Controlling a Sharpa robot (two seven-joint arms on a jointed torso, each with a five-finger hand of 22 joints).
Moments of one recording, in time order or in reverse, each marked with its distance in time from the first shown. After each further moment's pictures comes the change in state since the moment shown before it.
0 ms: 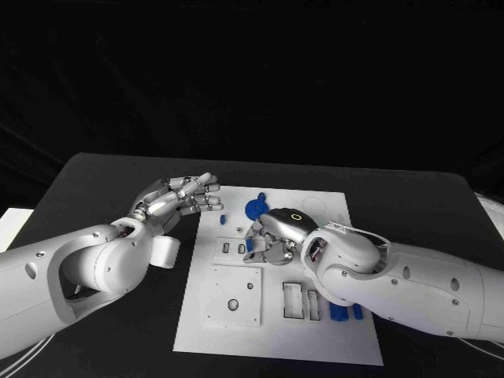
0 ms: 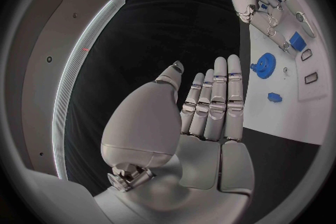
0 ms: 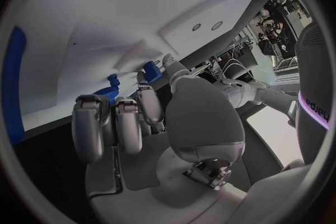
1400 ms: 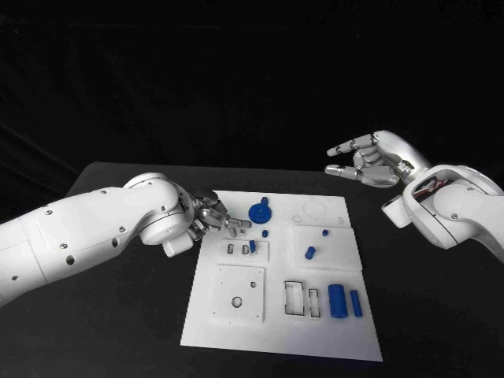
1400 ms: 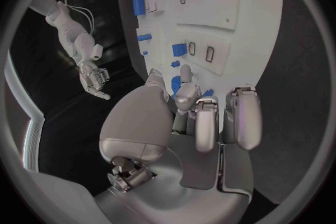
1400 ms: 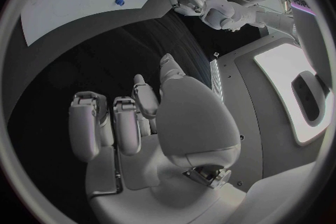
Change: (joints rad) left arm 0.129 0.265 -0.002 -0.254 -0.925 0.362 -0.987; left_hand -0.201 0.033 -0.266 0.162 -0.140 0.011 -0.166 0.430 0.406 0.258 -0.173 1.101 1.041 0.286 -0.172 1.375 1.020 -0.120 0.436 -0.168 1.027 1.135; right arm 0.177 -0.345 0.038 -0.019 0.730 -0.147 0.409; right_hand 0.170 0.047 -0.142 0.126 0.053 -0.049 0.018 0.000 -0.001 -0.037 0.008 -0.043 -0.009 0.001 0.012 -0.033 0.000 0.000 -0.004 0.017 -0.050 -0.010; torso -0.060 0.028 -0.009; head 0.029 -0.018
